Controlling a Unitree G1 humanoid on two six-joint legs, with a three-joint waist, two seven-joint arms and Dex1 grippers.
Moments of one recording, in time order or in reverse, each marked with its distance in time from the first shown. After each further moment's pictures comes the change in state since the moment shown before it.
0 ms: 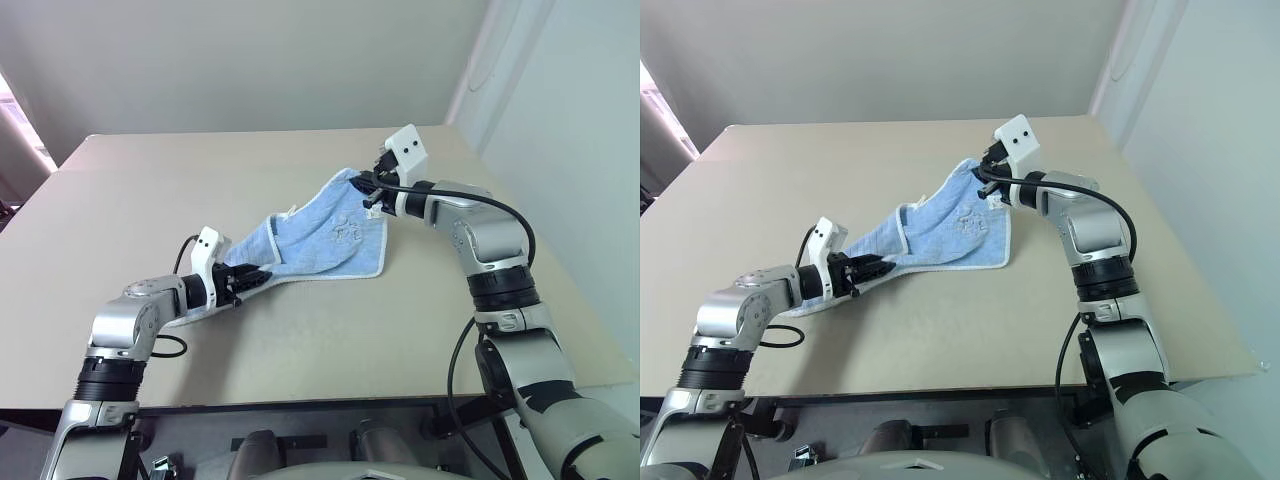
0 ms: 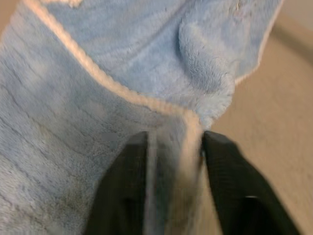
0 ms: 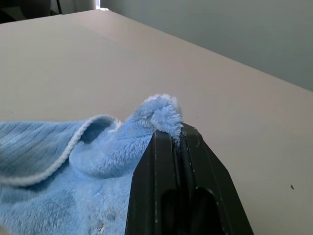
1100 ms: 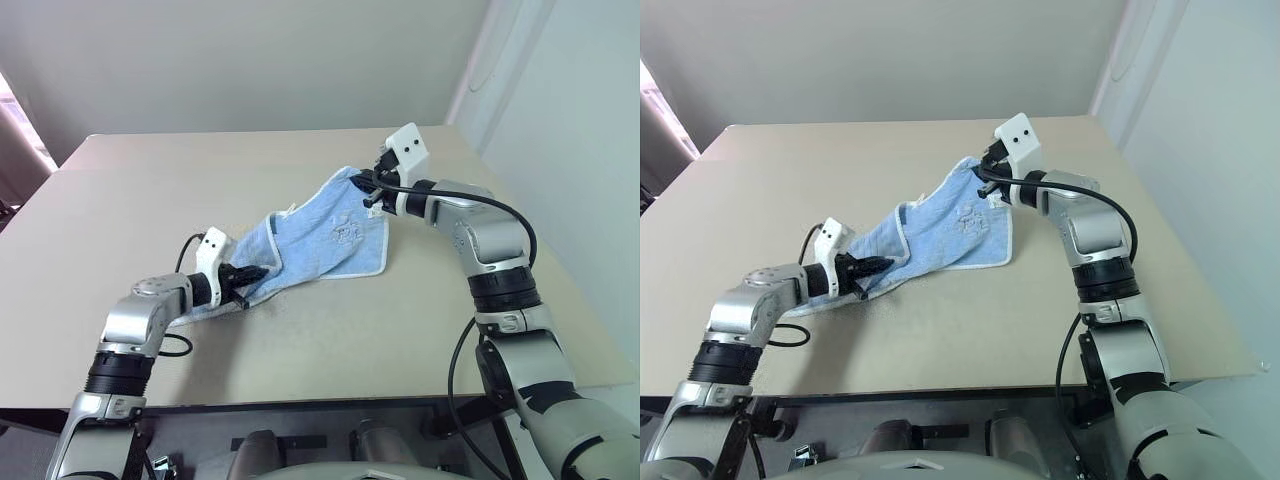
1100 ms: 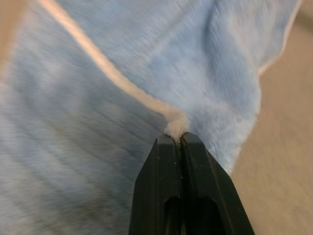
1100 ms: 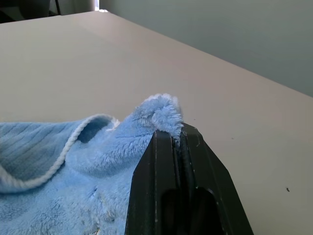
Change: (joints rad) left arm -0.058 0.006 0.073 0.087 0.002 -0.035 0.004; right arm 0.003 0.001 -0.002 -0.005 0.000 -0.007 -0.024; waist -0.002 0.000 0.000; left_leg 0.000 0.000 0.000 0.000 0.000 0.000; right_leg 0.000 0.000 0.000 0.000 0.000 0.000
